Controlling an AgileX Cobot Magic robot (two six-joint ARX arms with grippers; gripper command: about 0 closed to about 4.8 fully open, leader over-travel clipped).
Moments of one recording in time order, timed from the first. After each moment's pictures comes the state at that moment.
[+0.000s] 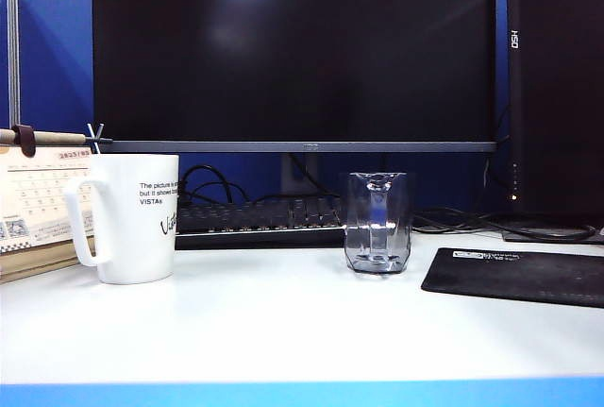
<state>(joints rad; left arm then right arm) -0.19 0.20 0.12 -0.20 0.36 -0.30 -0.08 0.25 0.31 0.24 -0.72 0.68</state>
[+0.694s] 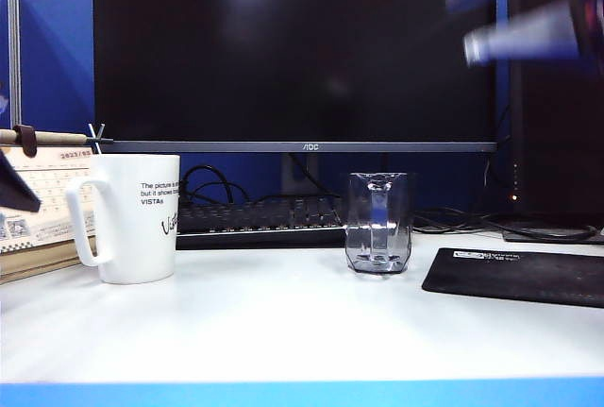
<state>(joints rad) -0.19 0.88 0.22 0.17 0.22 -0.21 0.16 0.95 0.49 0.21 -0.77 0.35</state>
